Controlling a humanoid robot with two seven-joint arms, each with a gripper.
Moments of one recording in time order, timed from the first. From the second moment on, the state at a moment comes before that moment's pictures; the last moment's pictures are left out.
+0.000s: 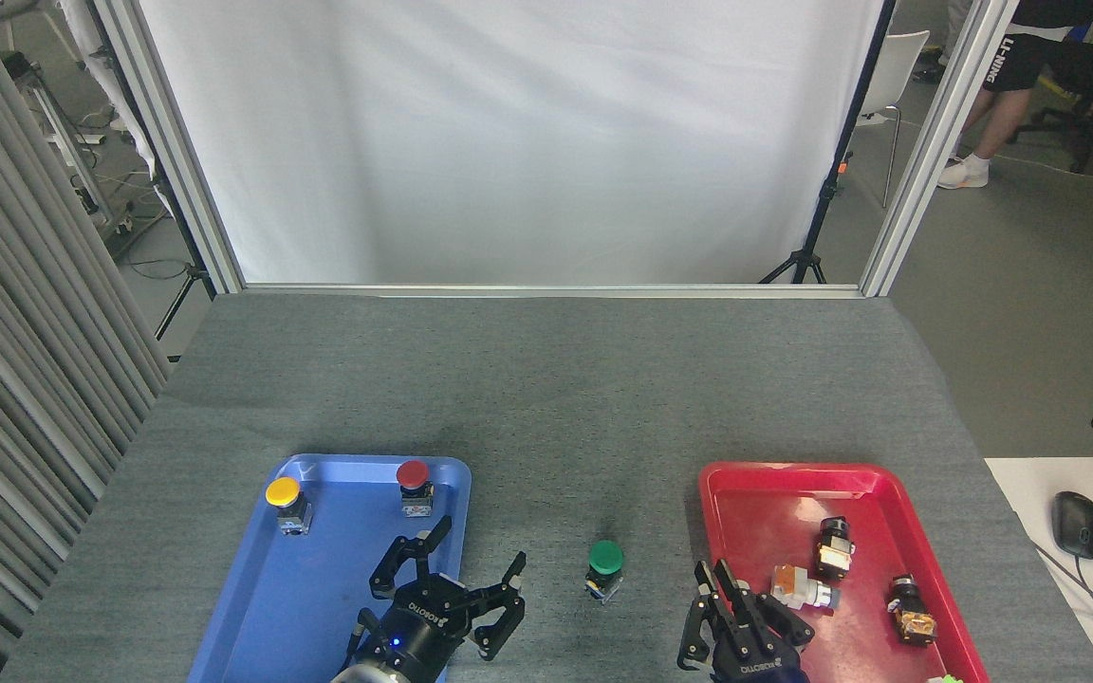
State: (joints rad) left arm -0.11 0.09 -0.36 -1.32 -1.43 -0.11 0.24; right arm 0.15 0.05 0.12 -1.56 1.43 -0.11 -0.03
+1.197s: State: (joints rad) left arm 0.11 0.11 0.12 -1.54 -1.39 -0.16 0.19; right arm -0.04 0.10 0.32 -1.28 1.48 0.02 -0.04
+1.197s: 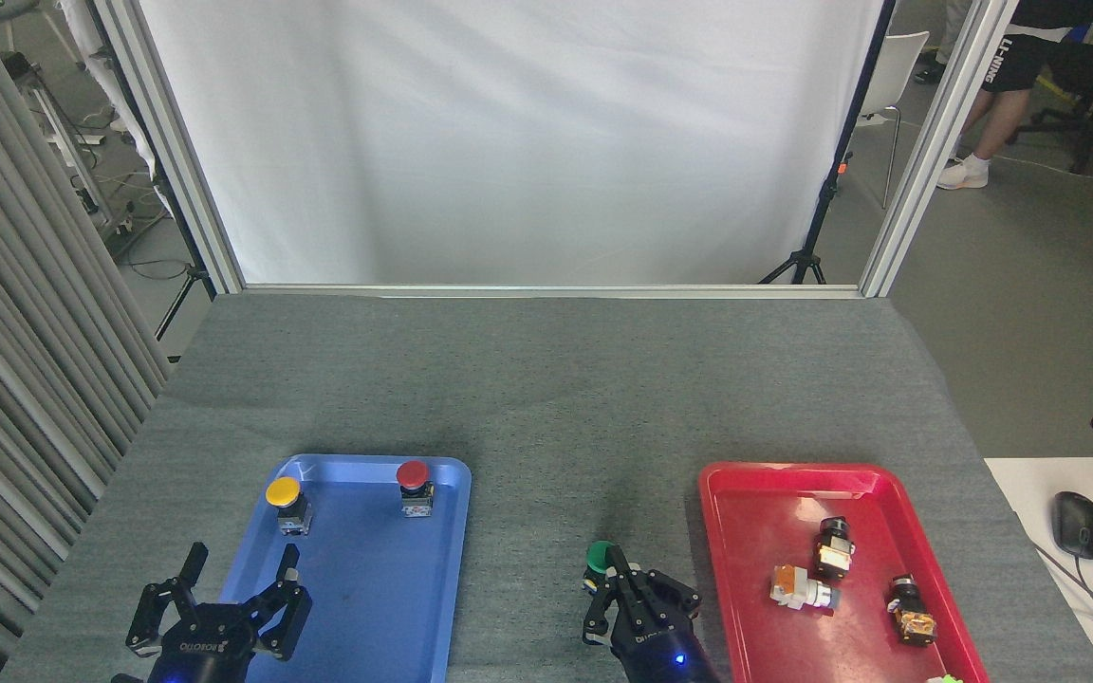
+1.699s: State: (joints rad) left arm 0.13 0.11 0.17 -1.56 -1.35 -0.18 0.19; right arm 0.12 0.05 0.12 -1.57 1.47 0.00 -0.03
